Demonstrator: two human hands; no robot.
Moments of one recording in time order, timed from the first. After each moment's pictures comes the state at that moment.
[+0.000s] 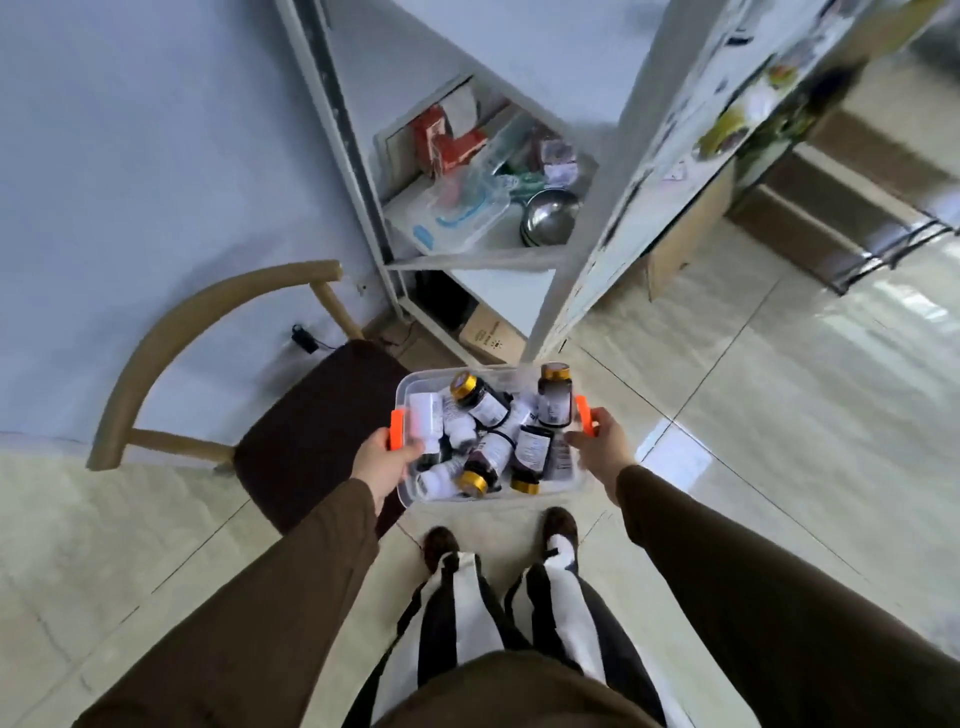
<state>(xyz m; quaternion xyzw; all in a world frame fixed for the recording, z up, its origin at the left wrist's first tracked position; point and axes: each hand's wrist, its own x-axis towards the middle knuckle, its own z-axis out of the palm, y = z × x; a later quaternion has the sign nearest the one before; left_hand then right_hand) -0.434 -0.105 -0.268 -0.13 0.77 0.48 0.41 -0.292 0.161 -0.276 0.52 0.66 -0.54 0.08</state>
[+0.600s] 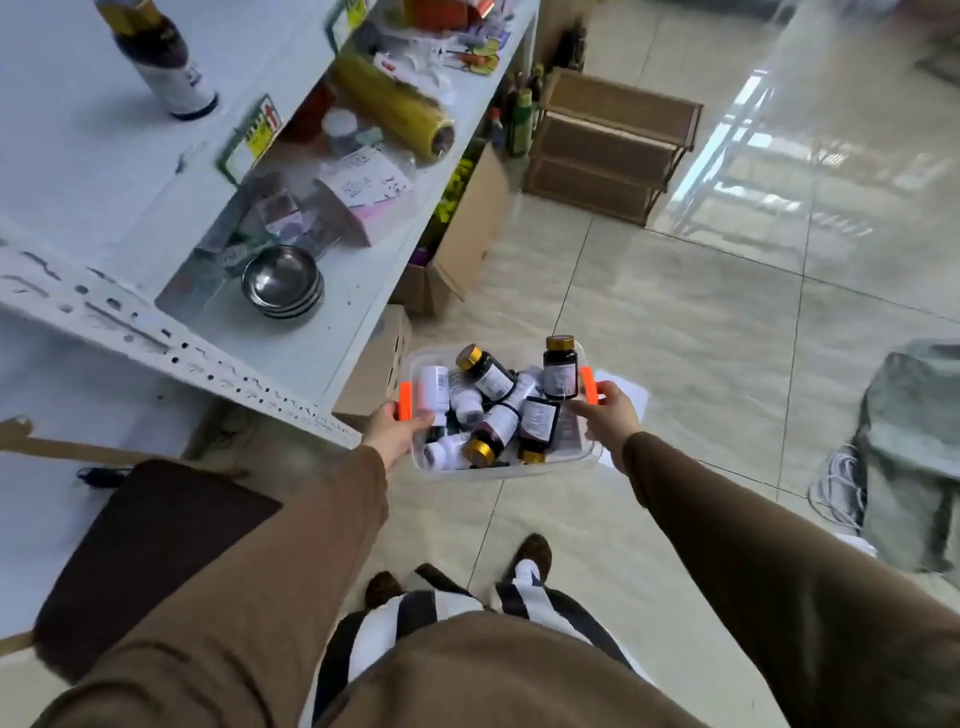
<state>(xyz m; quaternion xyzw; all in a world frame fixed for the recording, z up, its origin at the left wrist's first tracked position) -0.287 0.271 -0.250 0.06 0.78 0.39 0.48 -0.048 0.461 -0.248 0.61 0.53 -0.59 -0.08</state>
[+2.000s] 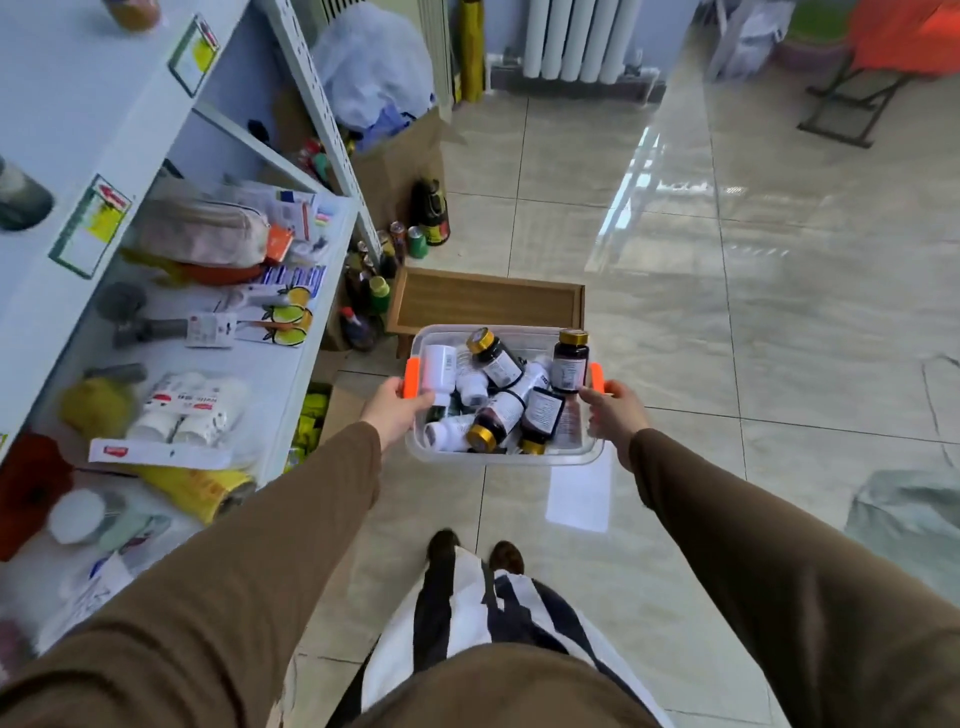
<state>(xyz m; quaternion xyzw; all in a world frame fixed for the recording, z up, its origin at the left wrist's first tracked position) -0.455 1.097 -0.242 0.25 0.79 0.29 0.49 -0.162 1.213 -0.256 0.67 0.40 -0.60 -0.17</state>
